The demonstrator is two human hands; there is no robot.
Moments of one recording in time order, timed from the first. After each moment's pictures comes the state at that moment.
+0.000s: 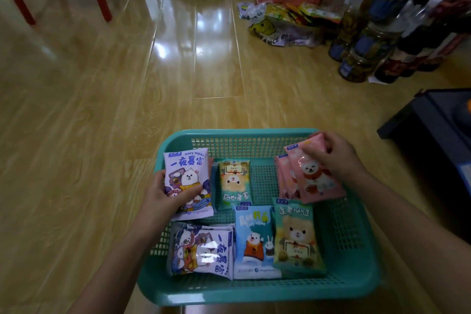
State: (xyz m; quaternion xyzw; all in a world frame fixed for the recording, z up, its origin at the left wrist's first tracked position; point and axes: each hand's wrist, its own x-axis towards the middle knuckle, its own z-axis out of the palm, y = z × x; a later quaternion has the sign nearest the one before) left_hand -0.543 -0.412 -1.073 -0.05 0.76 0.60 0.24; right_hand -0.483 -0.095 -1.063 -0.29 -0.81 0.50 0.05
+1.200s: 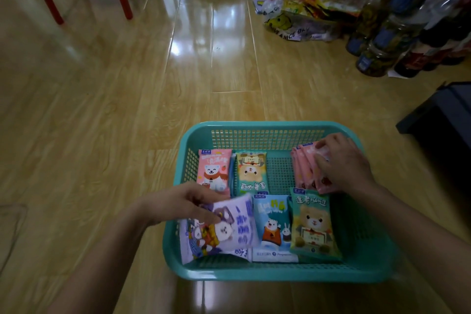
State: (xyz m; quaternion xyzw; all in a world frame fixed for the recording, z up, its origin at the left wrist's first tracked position) left_hand -0.555 -0.439 -1.032 0.25 0.70 0.37 0.56; right_hand -0.472 -0.123 -1.078 -0.21 -0.97 0.14 0.02
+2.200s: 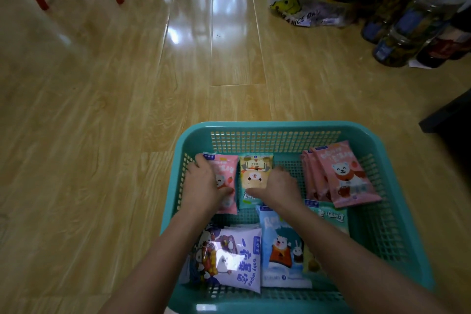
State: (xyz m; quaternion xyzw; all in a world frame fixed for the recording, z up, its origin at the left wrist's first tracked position) left_hand -0.574 -0.376 -1.114 0.07 0.96 0.22 0.17; right_hand -0.527 -0.231 -1.142 -0.32 -0.88 0.28 -0.20
